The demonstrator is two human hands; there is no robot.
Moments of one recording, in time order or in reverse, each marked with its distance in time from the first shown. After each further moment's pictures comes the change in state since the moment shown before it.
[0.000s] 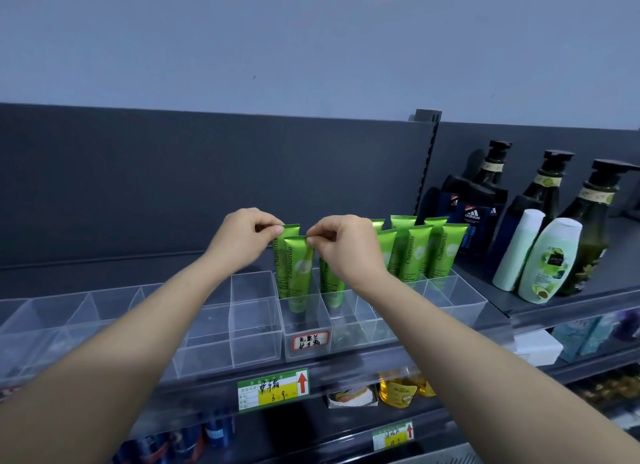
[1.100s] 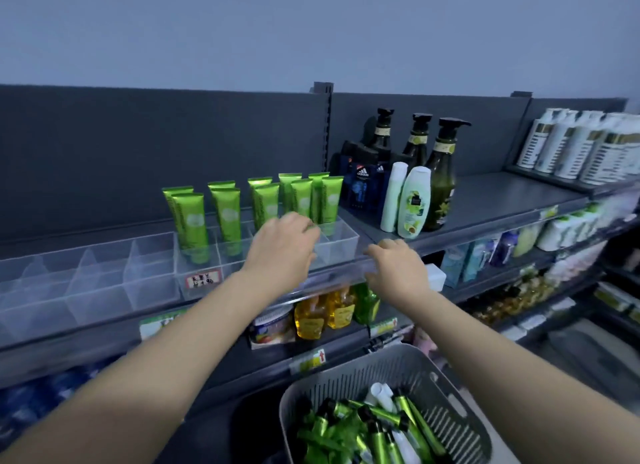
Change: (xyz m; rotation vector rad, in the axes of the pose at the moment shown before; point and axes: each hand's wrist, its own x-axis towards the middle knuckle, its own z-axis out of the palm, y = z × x) left_hand -0.117 0.165 0.122 0.654 -0.087 0.628; right_hand -0.155 0.136 -0.172 -0.777 -0.231 0.180
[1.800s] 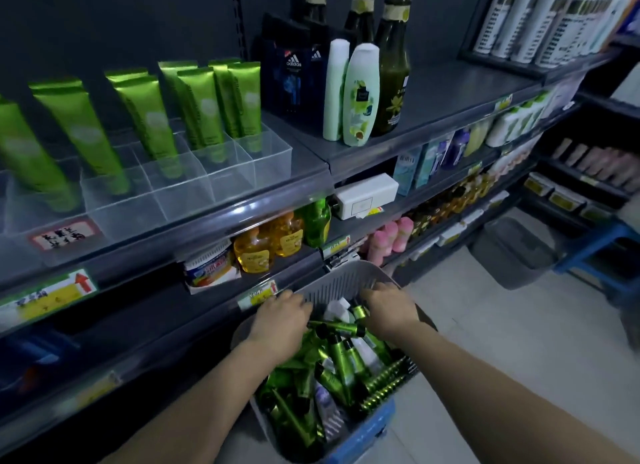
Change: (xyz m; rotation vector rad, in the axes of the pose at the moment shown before) left_hand -0.096 0.129 0.187 -0.226 -0.663 0.182; right_hand -0.125 0.072 0.148 0.013 -0.582 0.245
